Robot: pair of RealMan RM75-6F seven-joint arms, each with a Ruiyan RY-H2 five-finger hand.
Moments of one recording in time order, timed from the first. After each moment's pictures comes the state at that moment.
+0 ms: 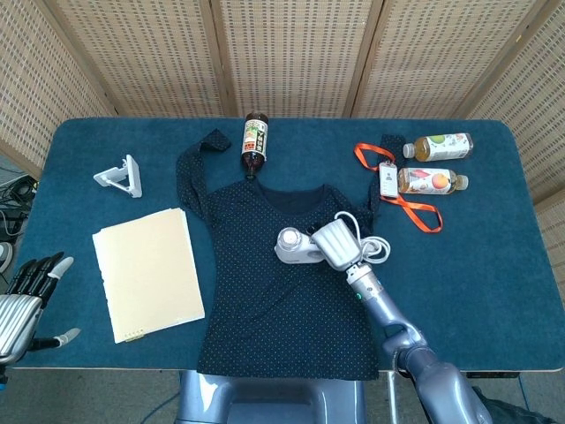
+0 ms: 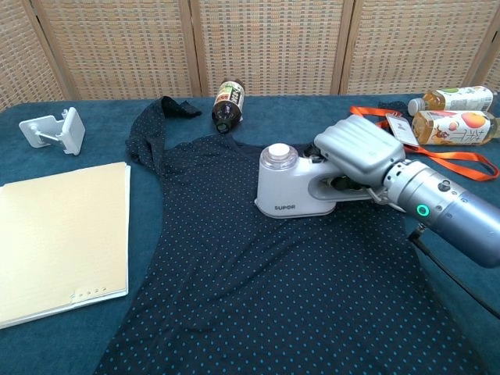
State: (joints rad) left arm -0.09 -0.93 0.05 -1.85 1.61 1.43 0.03; right arm 0.80 -2.13 0.04 -0.30 -1.57 1.26 0.06
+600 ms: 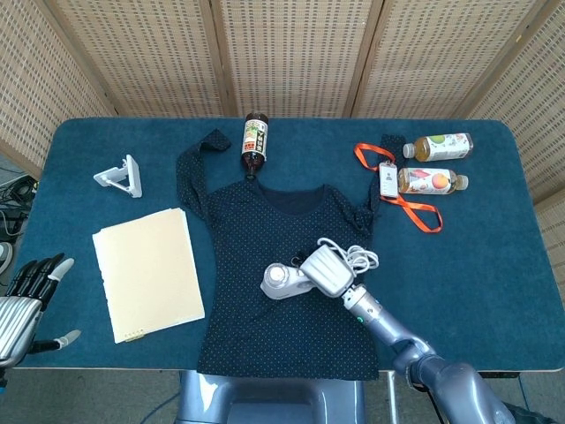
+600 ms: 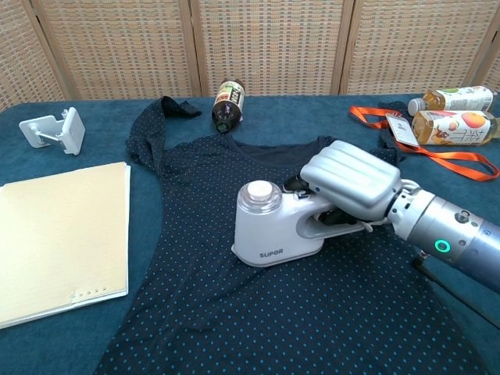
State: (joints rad) left arm -0.08 -0.92 0.06 -1.86 1.63 1.44 0.04; right arm 0.75 -2.04 -0.08 -0.51 -1.70 1.38 0.09
